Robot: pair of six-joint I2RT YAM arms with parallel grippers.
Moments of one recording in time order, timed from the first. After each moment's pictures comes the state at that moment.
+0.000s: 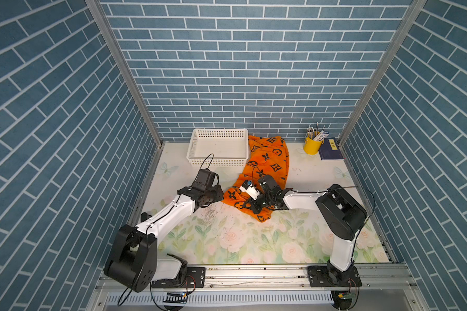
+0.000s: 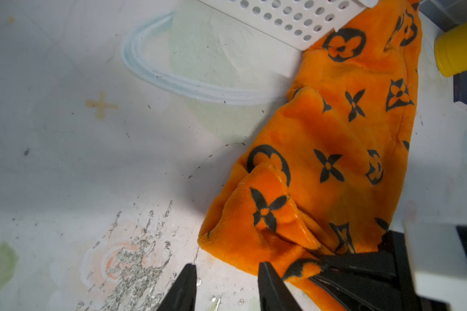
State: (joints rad) left arm -0.41 1.34 0.84 -0.42 0.07 -0.61; right arm 0.74 1.90 1.00 0.06 -0.56 -0.02
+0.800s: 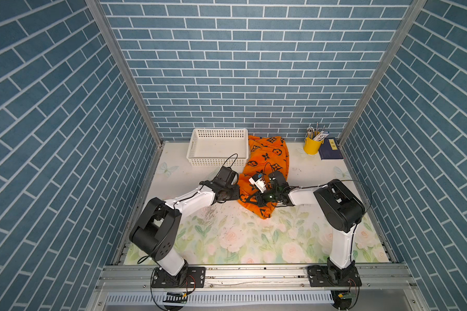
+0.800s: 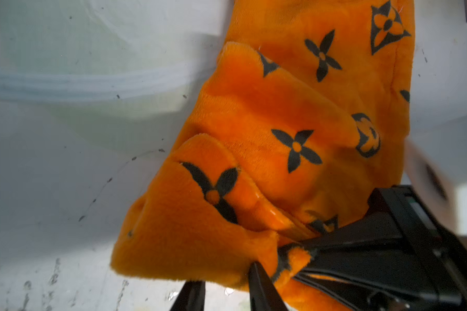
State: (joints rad) left arm -0.56 1.64 1.00 -0.33 0.06 -0.56; right arm 0.63 1.96 0.97 0.23 -0.76 0.19
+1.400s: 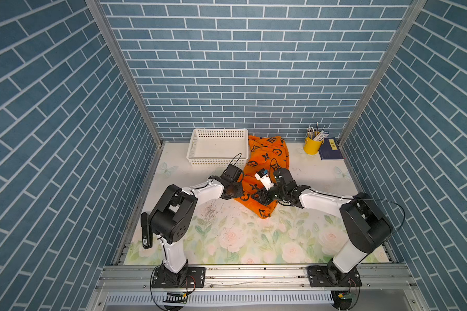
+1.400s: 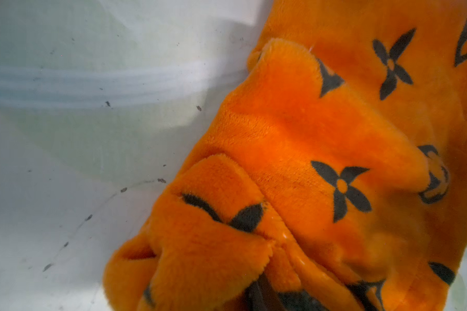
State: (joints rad) left arm -0.56 1.83 1.12 -0.35 0.01 -0.63; right arm 0.69 1.64 0.90 -0.02 -0.40 0.09
